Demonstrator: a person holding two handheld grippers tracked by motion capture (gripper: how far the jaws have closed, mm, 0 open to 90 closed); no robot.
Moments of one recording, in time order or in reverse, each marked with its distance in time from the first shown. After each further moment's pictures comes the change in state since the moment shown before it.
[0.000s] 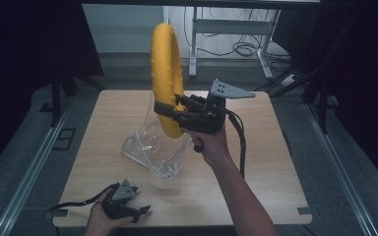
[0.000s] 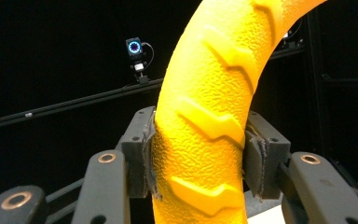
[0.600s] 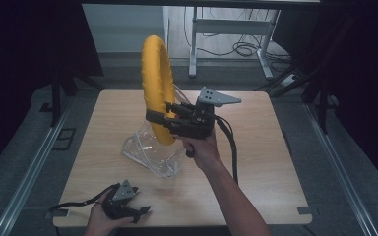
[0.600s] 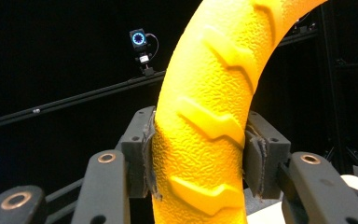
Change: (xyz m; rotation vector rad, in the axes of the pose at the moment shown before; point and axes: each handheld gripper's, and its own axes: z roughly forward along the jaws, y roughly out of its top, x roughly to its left) left arm 0.000 0.000 0.001 0.004 -0.001 0.002; right arm -0.006 -0.025 0.015 0.023 0.028 0.041
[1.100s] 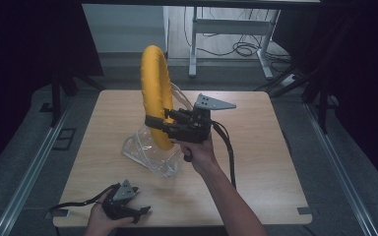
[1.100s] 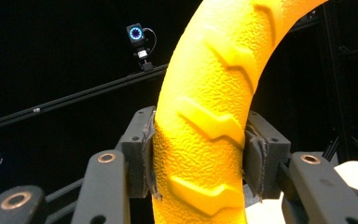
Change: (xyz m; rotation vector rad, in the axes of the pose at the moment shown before) left arm 0.000 0.000 0.001 0.005 0.001 0.003; right arm -0.009 -0.021 0.003 0.012 -0.001 0.044
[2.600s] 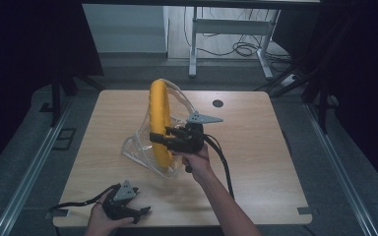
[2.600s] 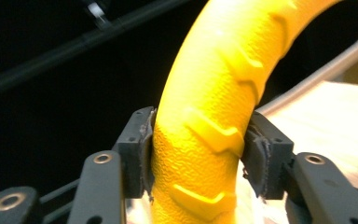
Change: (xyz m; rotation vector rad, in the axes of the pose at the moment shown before) left arm 0.000 -0.001 0.001 0.010 0.001 0.011; right arm -0.048 -0.073 0.003 0.158 -0.137 0.103
